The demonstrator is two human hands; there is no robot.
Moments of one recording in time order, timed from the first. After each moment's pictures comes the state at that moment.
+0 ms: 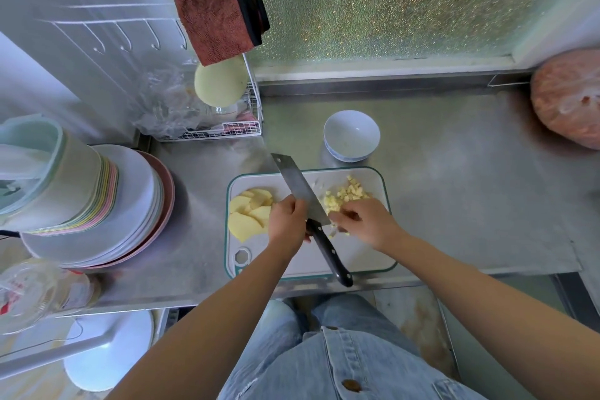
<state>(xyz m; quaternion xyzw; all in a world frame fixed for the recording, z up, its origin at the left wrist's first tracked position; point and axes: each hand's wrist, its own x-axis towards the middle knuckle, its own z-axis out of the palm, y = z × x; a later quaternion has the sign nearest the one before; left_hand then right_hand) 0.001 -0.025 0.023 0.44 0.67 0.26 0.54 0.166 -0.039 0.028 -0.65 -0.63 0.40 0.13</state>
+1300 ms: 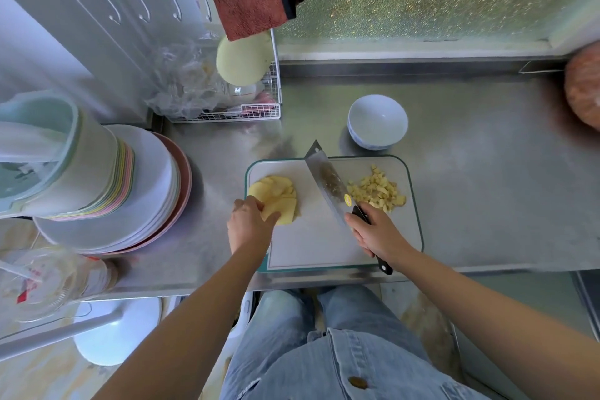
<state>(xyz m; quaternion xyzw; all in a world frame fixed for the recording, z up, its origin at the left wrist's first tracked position) -0.102 -0.020 -0.030 0.56 0.77 0.06 0.29 0.128 -0.062 -0.003 -0.66 -0.44 0.56 0.25</state>
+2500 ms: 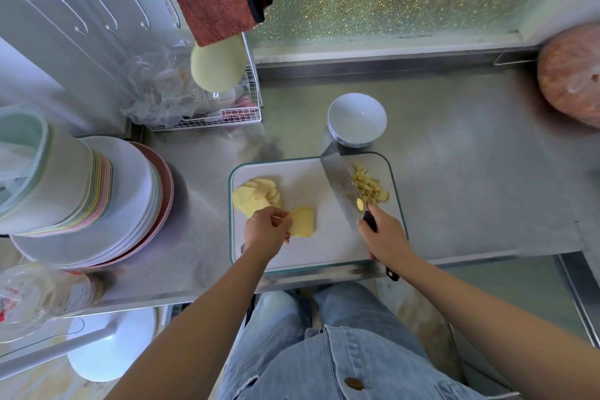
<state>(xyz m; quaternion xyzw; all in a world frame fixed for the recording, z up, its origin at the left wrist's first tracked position) -0.062 -0.029 -0.032 0.48 0.70 0.15 0.51 0.161 -0.084 -0.010 -0.75 -0.51 0.39 0.16</state>
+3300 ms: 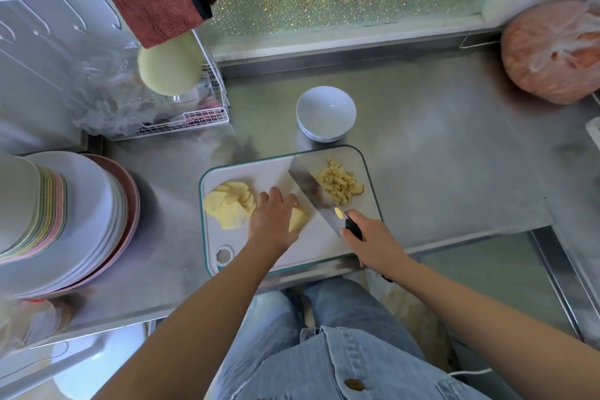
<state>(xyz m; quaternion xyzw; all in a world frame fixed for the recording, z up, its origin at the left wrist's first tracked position) -0.007 -0.015 -0.033 0.82 0.52 -0.12 0.20 0.178 -0.103 0.001 -0.72 -0.54 0.42 0.13</state>
